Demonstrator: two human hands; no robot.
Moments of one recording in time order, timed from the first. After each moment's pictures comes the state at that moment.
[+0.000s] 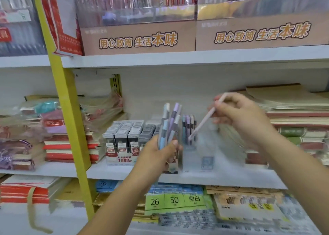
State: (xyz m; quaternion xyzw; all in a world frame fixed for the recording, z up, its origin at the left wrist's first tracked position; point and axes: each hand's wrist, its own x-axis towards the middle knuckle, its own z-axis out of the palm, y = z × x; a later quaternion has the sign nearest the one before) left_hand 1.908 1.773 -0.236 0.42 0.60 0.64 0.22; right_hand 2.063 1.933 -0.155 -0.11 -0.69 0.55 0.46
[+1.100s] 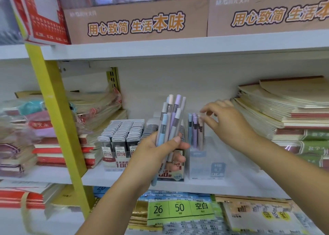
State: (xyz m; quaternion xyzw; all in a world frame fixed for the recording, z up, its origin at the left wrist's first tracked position) left_hand 1.882 1.782 -0.222 0.41 0.54 0.66 0.31; right_hand 1.999 1.983 -0.187 -0.18 -0.90 0.01 0.39
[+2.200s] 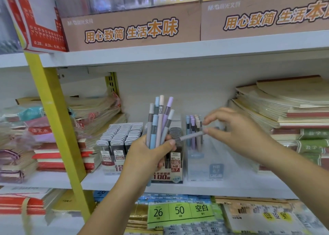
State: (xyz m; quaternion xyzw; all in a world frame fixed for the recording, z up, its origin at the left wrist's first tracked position) left_hand 1.880 1.782 -0.222 0.37 0.59 0.69 0.20; right_hand 2.042 1.954 -0.174 -0.15 -0.91 0.16 0.35
